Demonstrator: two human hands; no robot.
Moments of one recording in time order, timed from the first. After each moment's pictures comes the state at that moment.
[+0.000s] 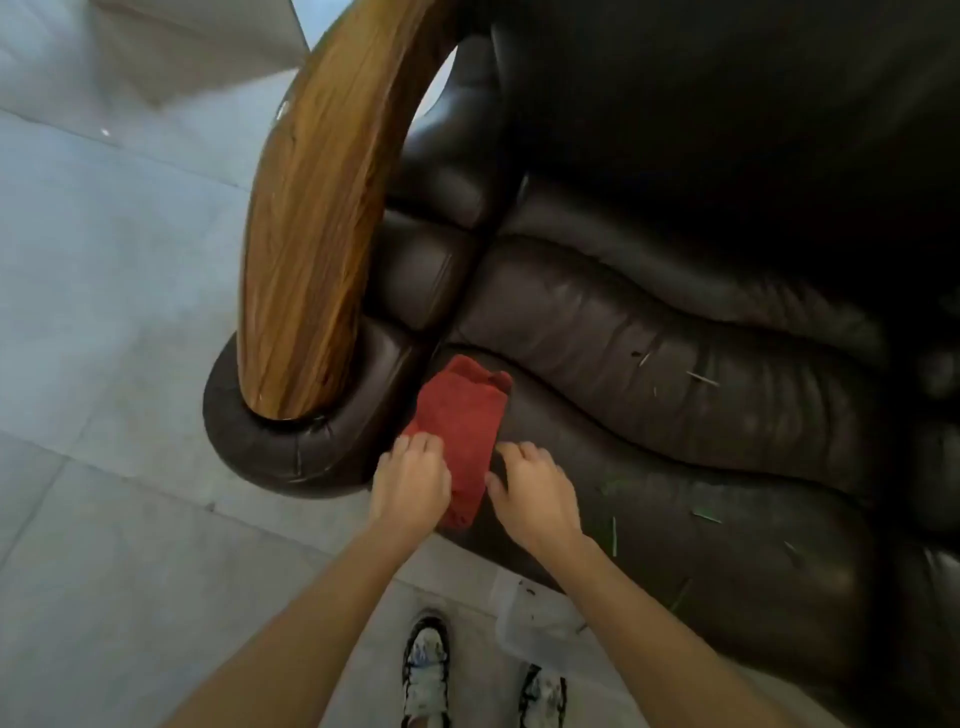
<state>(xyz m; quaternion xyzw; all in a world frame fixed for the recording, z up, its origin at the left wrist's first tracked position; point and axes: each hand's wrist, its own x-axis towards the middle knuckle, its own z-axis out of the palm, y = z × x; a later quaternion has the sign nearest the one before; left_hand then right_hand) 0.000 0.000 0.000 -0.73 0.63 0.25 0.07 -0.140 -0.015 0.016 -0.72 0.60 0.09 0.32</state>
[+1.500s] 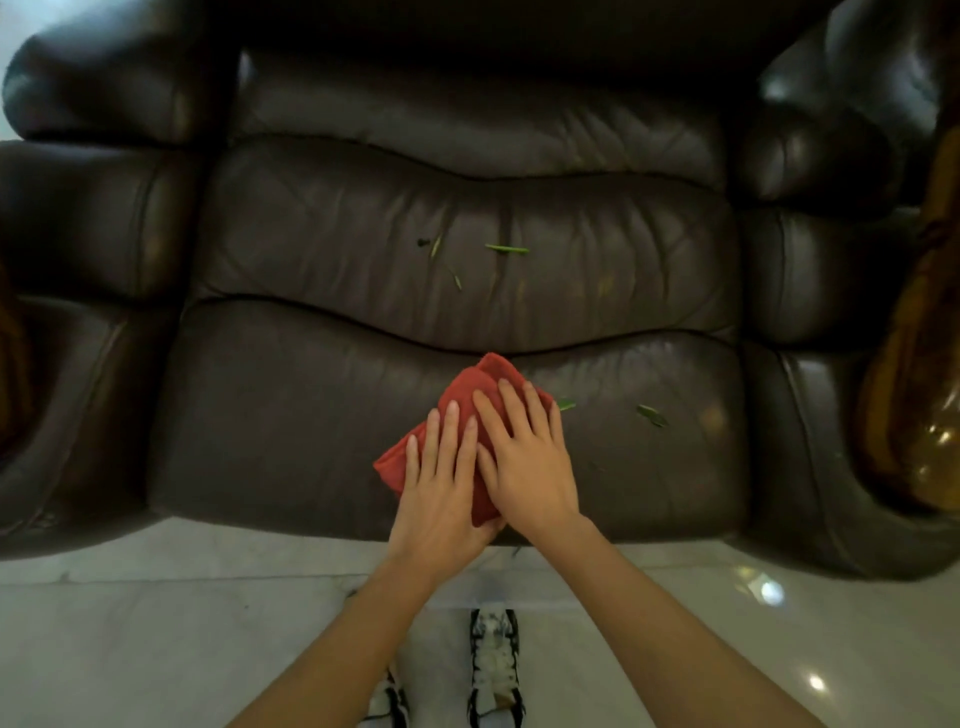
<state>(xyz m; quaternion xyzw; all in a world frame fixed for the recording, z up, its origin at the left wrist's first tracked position) -0.216 0.063 -0.090 -0.54 0.80 0.24 0.07 -0.342 0.045 -0.079 -0.70 0.68 0.02 0.23</state>
